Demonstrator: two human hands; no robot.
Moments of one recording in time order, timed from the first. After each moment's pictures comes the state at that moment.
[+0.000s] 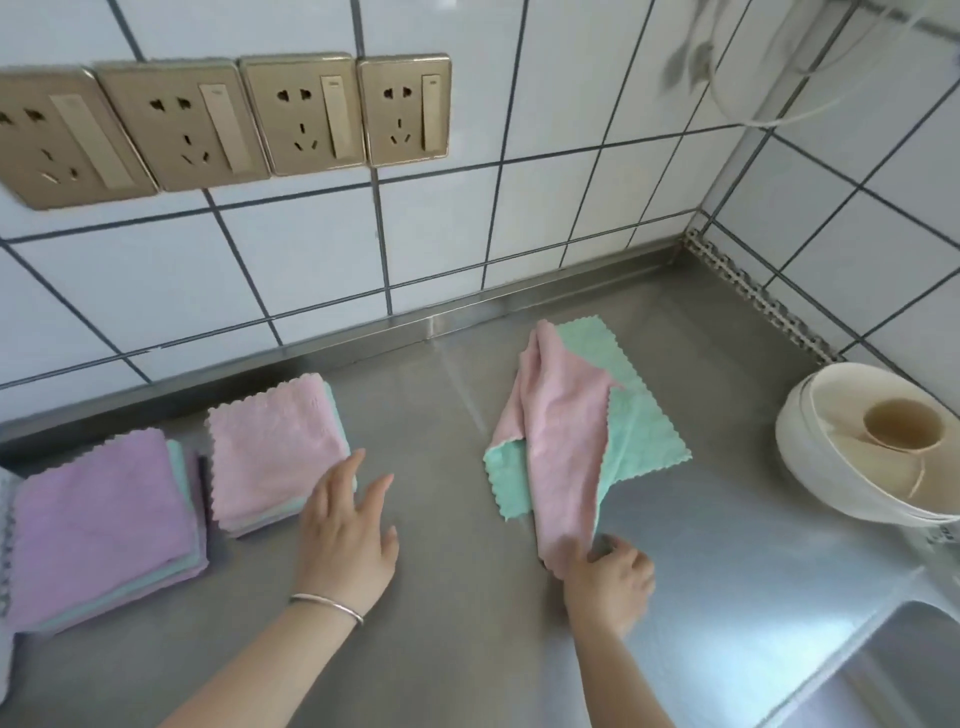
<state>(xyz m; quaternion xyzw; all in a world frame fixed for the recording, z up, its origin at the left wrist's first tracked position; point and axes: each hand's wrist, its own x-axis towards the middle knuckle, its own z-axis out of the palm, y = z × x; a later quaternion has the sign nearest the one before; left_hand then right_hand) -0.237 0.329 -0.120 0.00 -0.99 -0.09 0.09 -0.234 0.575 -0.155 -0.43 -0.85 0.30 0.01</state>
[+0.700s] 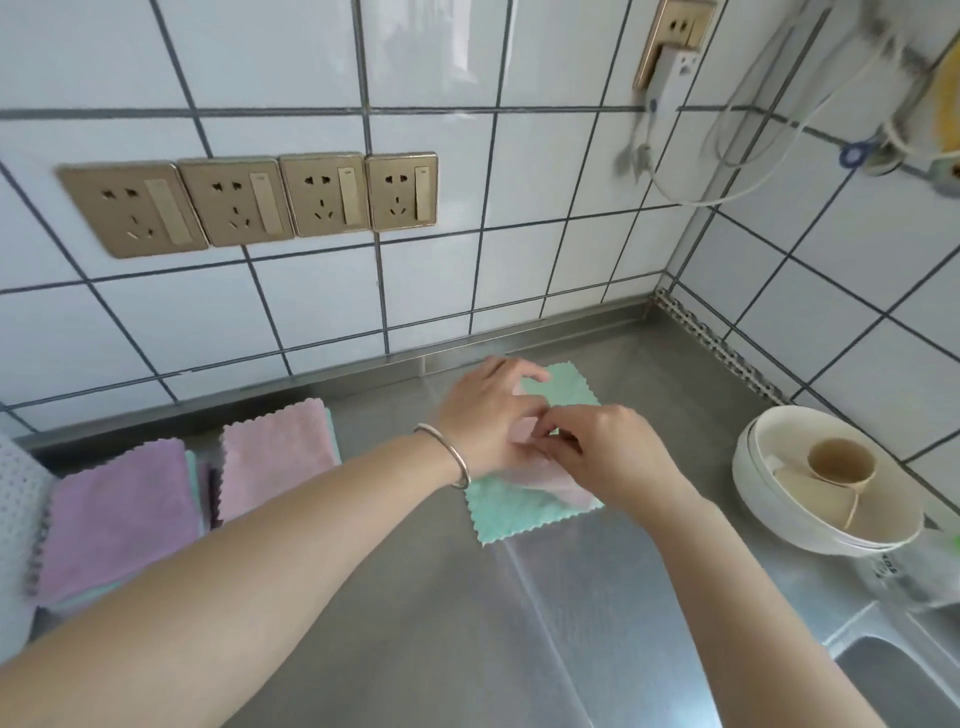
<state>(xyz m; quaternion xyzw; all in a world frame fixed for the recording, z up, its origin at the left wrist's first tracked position) -0.316 0.446 0.039 -0.29 -0.93 -0.20 0.06 -0.284 0.608 0.067 0.22 -0.95 0.20 0.07</state>
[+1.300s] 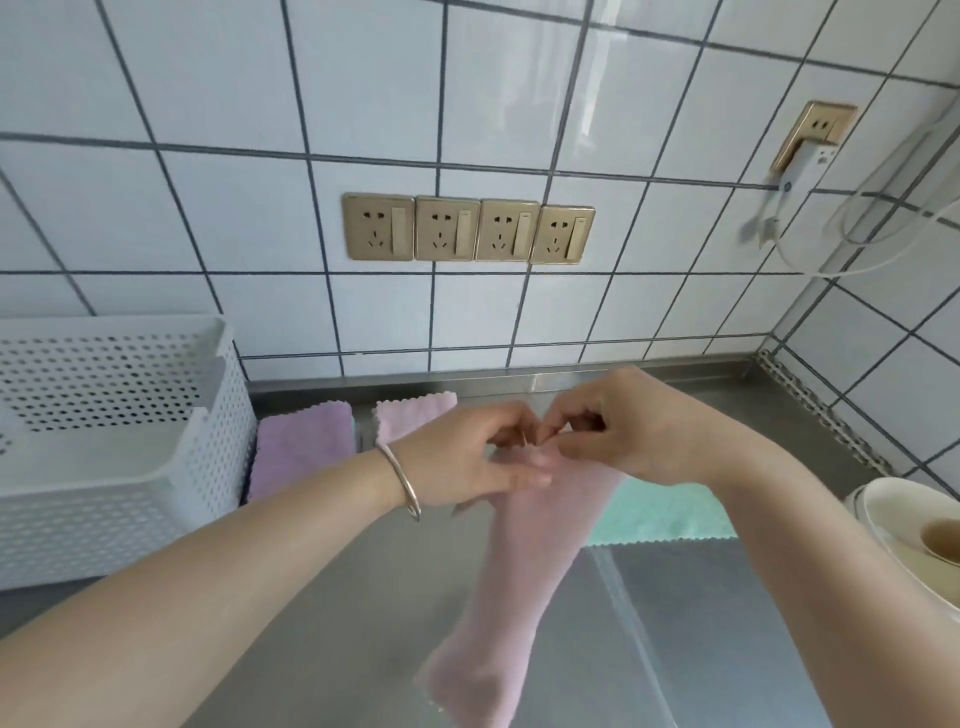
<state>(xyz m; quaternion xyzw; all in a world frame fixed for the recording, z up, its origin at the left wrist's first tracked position) -0.168 0.311 0.107 -0.16 -0.87 -0.47 -0.06 -0.206 0.487 0.185 0.40 -0.88 0.21 -0.14</state>
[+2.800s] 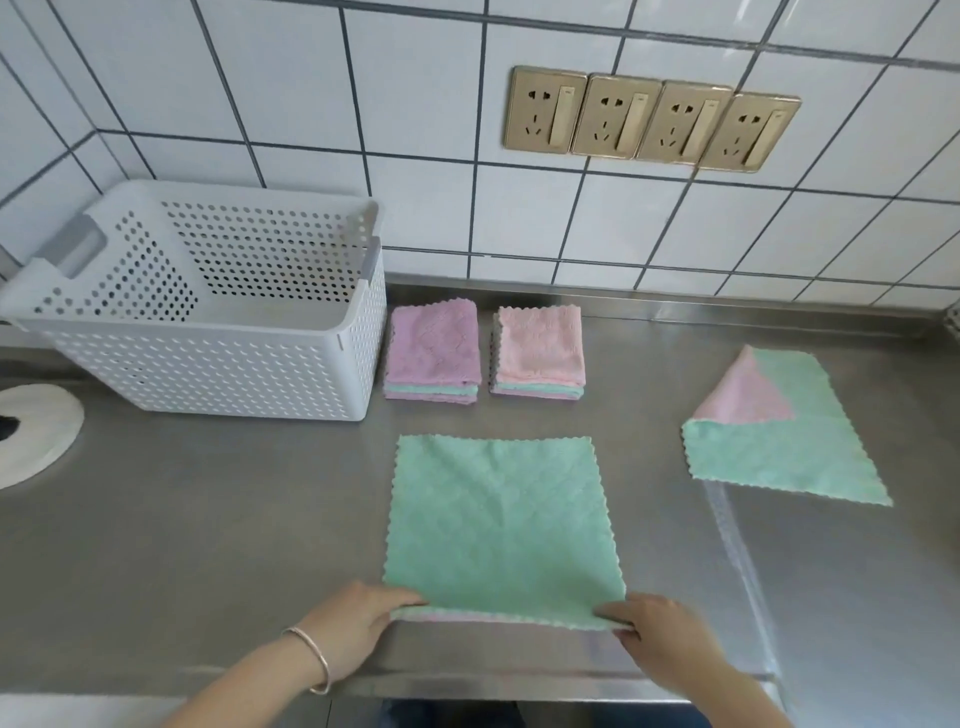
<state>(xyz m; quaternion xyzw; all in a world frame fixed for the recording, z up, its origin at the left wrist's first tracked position) 0.073 0.216 -0.106 0.11 -0.92 -0.29 -0.25 -0.087 0.518 -0.095 0.26 -0.90 0.01 -0.34</state>
